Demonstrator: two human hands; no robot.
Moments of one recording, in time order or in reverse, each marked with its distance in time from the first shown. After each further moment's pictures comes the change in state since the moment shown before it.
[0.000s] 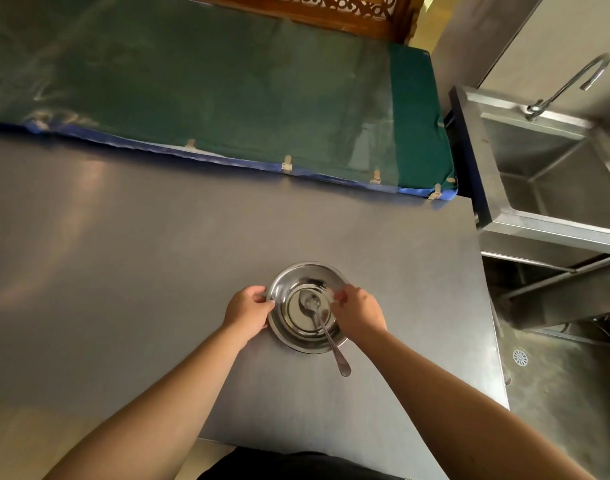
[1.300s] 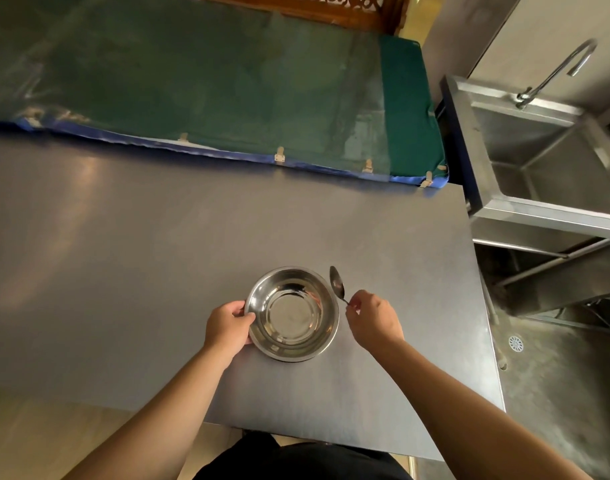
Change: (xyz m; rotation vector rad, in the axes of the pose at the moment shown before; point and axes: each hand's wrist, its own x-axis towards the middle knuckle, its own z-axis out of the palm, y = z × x) left_hand -0.035 -0.042 -0.015 -0.059 0.093 -0.014; right_hand -0.041 0.037 -0.013 -0.096 0.075 -0.018
